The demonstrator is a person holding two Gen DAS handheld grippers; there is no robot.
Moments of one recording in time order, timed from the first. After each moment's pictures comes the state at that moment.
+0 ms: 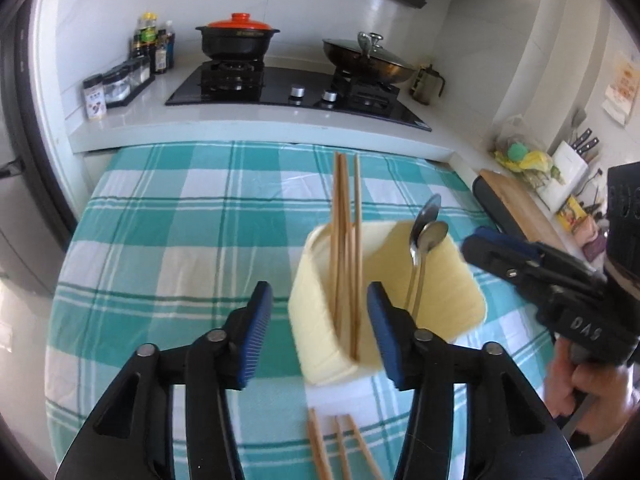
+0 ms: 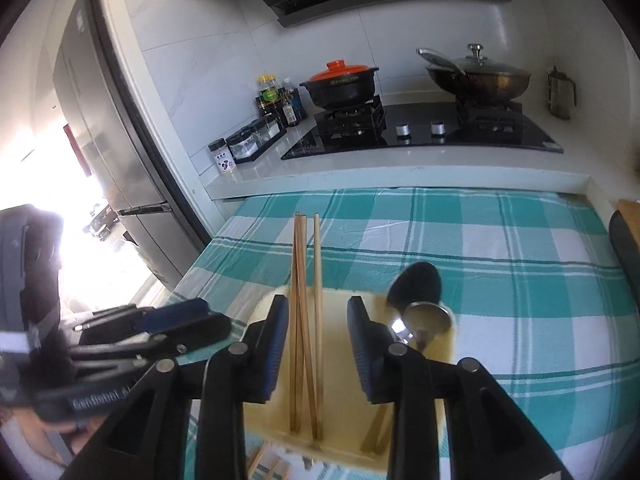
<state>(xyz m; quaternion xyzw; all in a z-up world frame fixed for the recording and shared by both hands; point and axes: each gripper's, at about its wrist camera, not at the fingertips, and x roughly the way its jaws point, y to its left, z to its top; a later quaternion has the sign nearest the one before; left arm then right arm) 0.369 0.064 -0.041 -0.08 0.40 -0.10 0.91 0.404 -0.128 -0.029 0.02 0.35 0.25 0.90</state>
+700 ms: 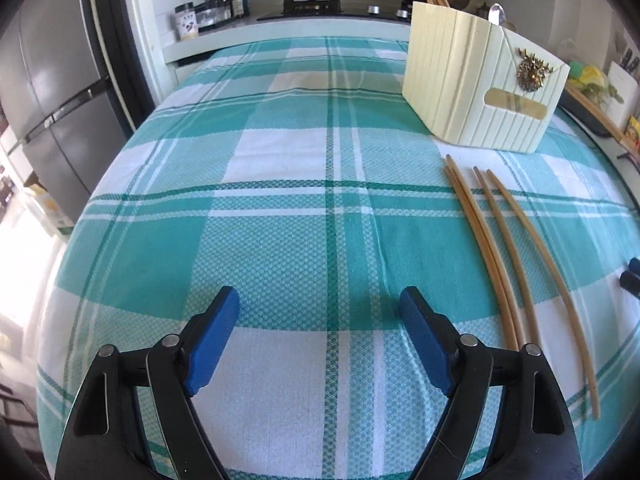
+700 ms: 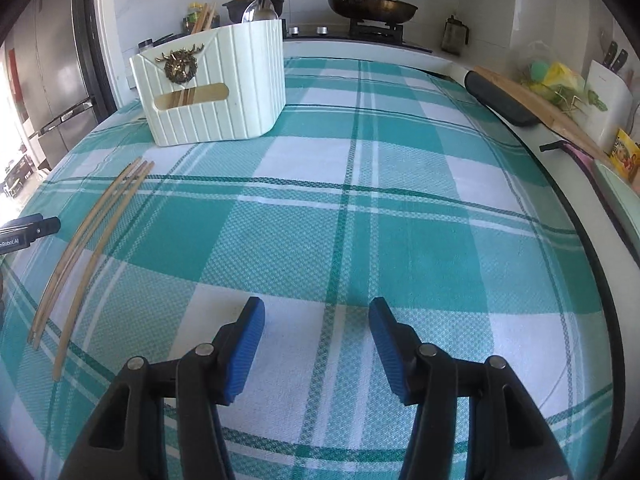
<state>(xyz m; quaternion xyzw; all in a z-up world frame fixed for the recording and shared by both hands) 0.228 0.092 -0.192 -0.01 0.45 0.03 0.89 0.204 -0.236 -0.189 -0.06 0.44 0.08 0.89</state>
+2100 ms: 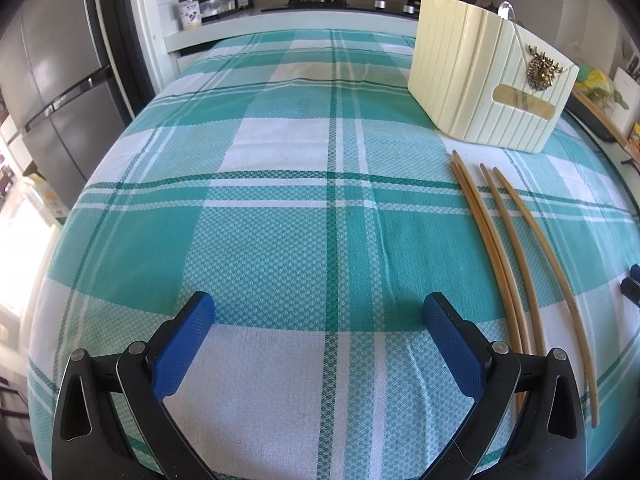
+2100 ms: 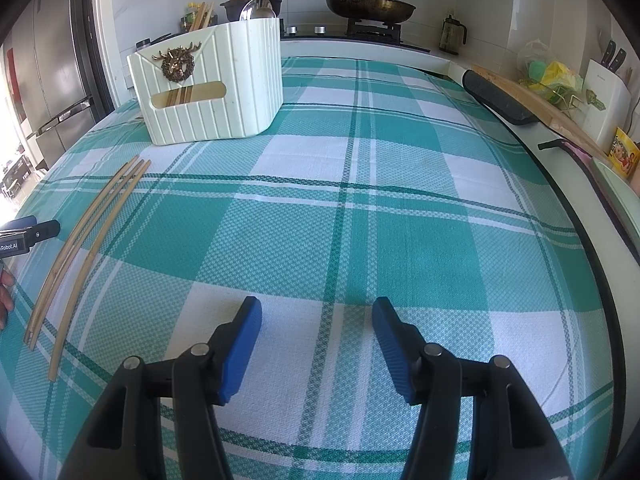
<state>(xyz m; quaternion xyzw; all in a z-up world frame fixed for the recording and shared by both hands) 0.226 0.096 -0.200 -0.02 0.46 0.04 0.89 0.204 -0.234 -0.192 -0.05 0.44 0.08 0.90</state>
